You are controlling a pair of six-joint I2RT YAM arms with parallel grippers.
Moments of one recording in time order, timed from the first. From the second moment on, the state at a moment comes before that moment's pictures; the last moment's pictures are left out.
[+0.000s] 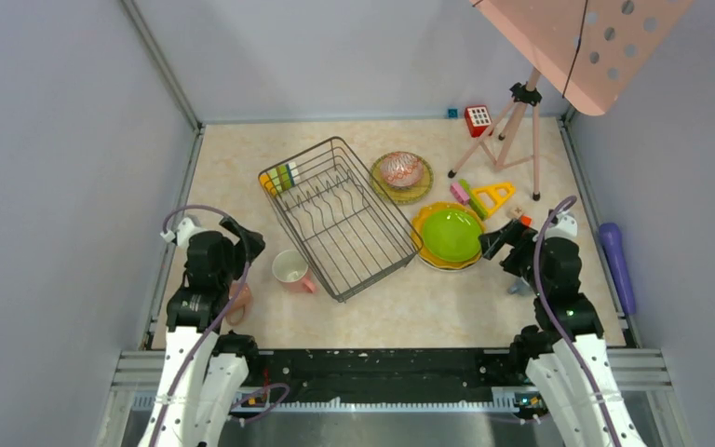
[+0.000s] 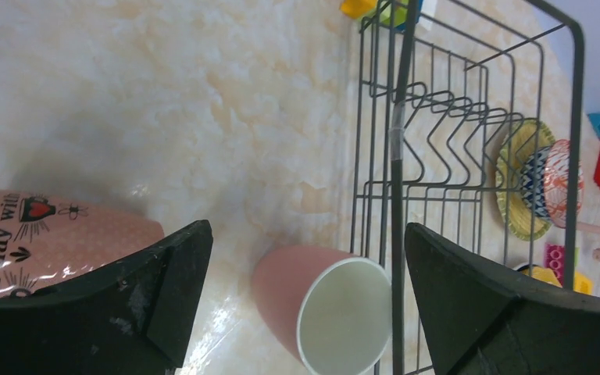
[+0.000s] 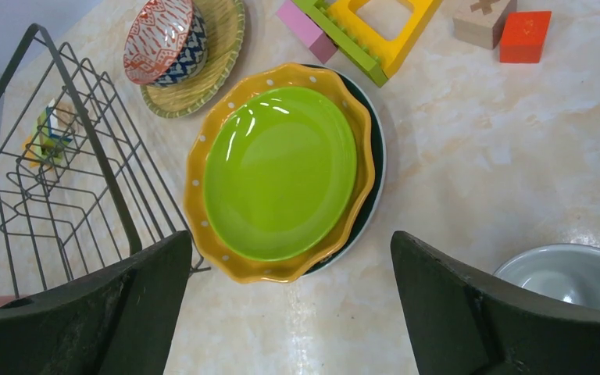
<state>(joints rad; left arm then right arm) -0.03 0.56 0.61 -0.60 -0.18 -0.82 0.10 0.45 0.44 -0.39 -0.03 0.56</state>
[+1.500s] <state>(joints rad) -0.03 0.92 0.63 -0.28 0.27 -0.77 0.10 1.10 0.55 -0.19 -0.07 0.75</state>
